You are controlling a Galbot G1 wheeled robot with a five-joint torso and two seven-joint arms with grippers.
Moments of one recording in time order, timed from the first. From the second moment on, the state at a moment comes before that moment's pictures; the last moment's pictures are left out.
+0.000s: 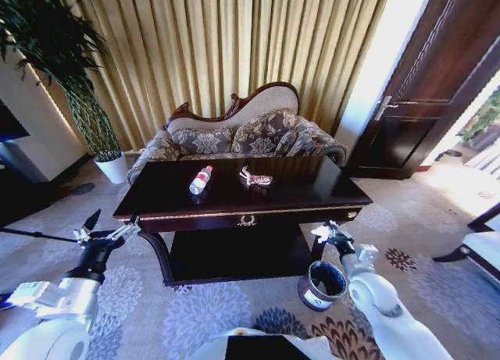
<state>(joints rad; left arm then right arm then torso) 1.84 -1.31 -1.04 -2.50 -0.58 0.16 0.03 -1.42 1.06 0.59 1.76 0.53 -0.19 0.24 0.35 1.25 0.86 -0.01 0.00</state>
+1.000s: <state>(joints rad) 1.86 -1.32 -1.06 -2.50 -0.61 0.13 0.03 -1.16 1.12 0.55 1.06 0.37 -0.06 0.34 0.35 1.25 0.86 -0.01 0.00</state>
